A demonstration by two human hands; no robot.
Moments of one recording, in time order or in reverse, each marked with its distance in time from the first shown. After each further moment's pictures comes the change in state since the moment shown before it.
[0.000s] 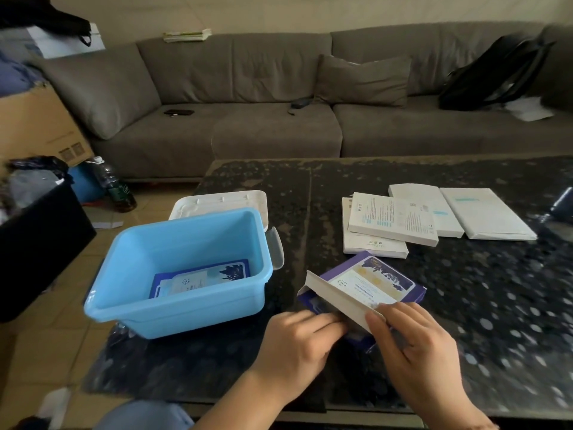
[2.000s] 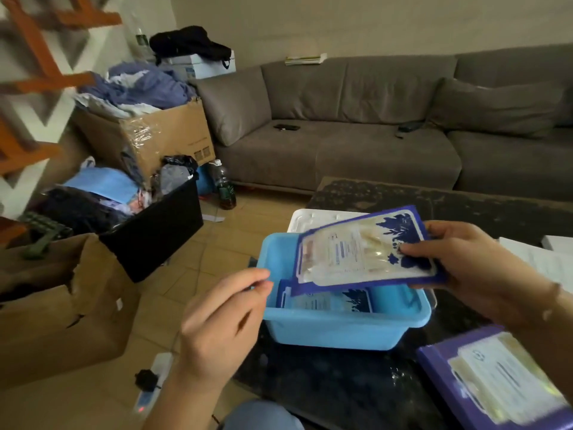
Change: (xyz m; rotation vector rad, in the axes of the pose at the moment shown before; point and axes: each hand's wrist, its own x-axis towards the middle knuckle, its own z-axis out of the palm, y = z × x) left_hand -0.086 -0.100 -0.209 0.361 0.545 -0.203; right_hand 0.174 -0.161 0.055 0.775 -0.739 0.718
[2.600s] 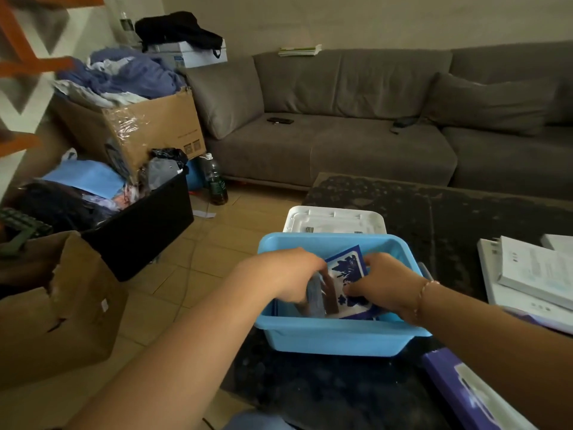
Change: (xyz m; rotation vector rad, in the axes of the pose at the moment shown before) left_hand 0.076 -0.030 0.098 0.095 -1.560 -0.351; right_hand 0.058 0.040 0.063 -0.630 -0.055 0.039
